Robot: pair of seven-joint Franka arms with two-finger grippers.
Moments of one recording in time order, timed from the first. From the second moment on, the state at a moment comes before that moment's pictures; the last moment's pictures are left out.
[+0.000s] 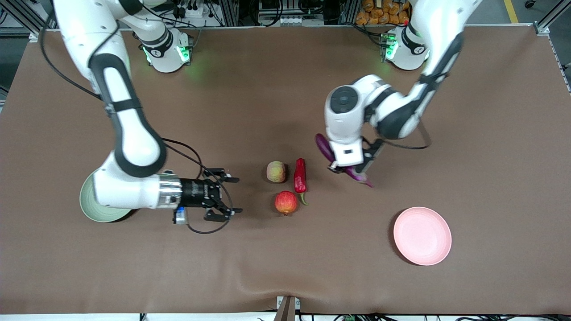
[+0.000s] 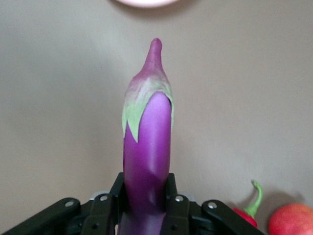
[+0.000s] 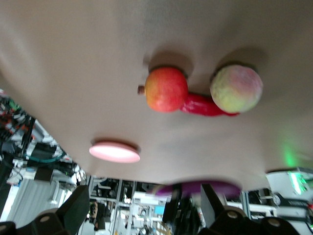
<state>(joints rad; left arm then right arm) -0.12 0.41 -0.50 -1.81 0.45 2.14 -1.65 0.29 0.70 0.02 -1.41 1.10 2.06 1.10</state>
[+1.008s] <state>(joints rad) 0.29 0.59 -0.49 -1.64 0.43 2.14 -0.90 0.50 0.95 0.01 -1.30 1.10 2.38 1.05</state>
